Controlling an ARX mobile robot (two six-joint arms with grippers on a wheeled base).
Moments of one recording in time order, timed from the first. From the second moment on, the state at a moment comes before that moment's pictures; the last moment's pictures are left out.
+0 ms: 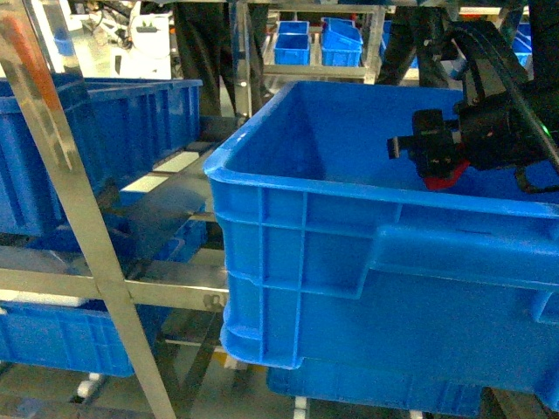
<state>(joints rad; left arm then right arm) 0.00 0.01 0.01 0.00 0.00 0.00 0.20 1.95 1.17 0.25 -0.02 0.01</state>
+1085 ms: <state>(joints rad) 0.00 0.01 0.01 0.00 0.00 0.00 -0.04 0.80 0.47 0.28 -0.14 -0.06</state>
